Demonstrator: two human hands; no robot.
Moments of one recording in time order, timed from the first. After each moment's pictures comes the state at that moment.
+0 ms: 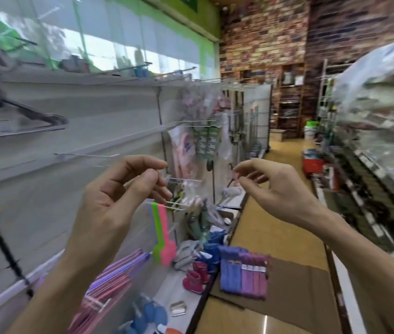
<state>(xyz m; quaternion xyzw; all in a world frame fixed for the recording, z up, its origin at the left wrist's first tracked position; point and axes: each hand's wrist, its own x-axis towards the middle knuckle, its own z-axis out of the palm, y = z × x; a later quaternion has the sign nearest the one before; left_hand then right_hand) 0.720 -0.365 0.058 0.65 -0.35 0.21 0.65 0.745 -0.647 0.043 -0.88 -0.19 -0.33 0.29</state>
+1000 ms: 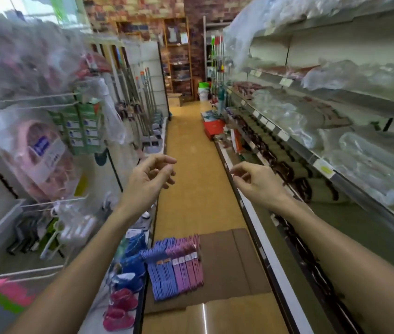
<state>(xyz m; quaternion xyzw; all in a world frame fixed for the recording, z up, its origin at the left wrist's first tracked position) 1.138 -0.694 -0.049 0.72 -0.42 -0.02 0.56 0.989 -0.922 -0.077 -0.91 0.18 -0.25 0.26</state>
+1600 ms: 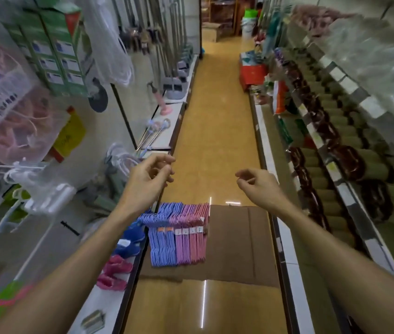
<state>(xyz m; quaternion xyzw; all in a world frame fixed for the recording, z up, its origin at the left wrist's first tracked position) 1.307 -0.832 -0.209 0.80 -0.26 -0.07 0.53 1.198 -1.079 -0.251 -0.89 0.22 -0.08 0.40</state>
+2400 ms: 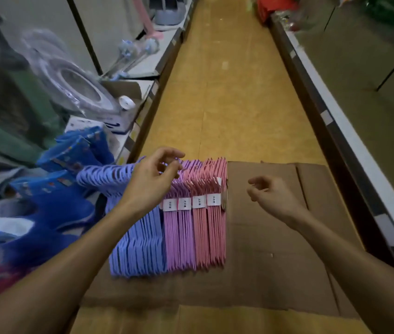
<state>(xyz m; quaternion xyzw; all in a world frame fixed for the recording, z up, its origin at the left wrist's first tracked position) 1.511 -0.888 -0.867 0.82 -0.27 -0.09 0.51 1.383 -1.121 -0.920 -0.84 0.31 -0.02 0.43</state>
